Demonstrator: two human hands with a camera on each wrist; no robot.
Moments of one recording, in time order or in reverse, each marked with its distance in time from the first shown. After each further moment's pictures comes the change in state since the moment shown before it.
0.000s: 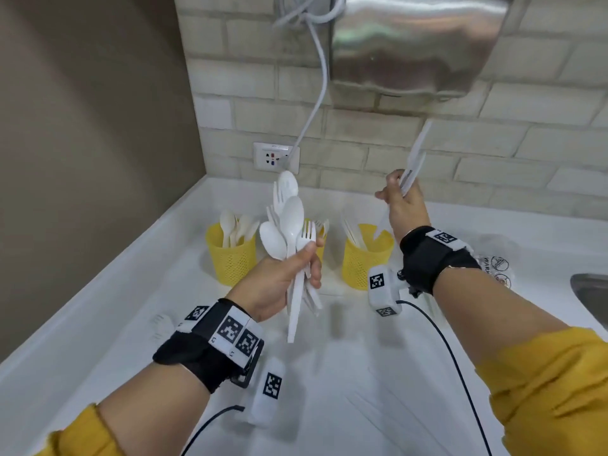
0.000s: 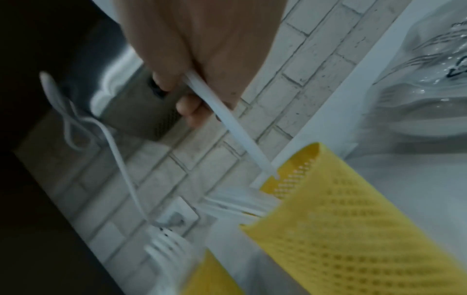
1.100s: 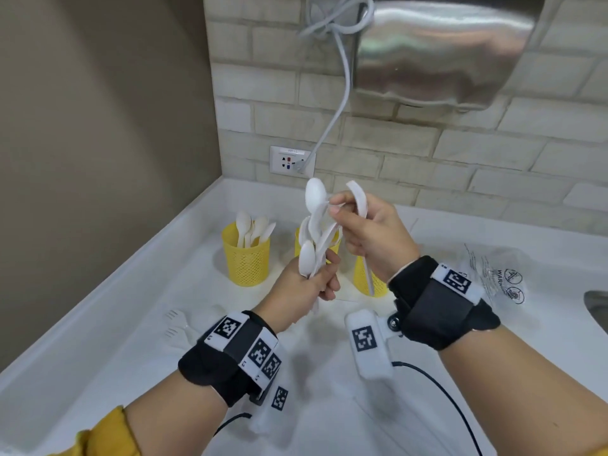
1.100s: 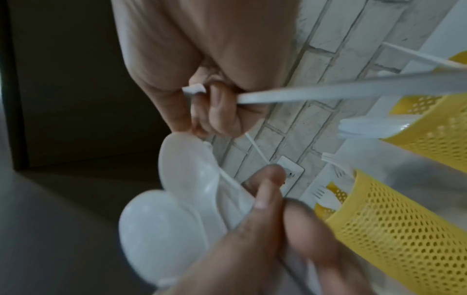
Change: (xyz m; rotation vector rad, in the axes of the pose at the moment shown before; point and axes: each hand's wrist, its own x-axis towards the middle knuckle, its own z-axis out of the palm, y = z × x) left_hand -0.011 -0.004 0.008 0.344 0.163 0.078; right_hand -0.079 -0.078 0.045 0.311 -0.398 0.170
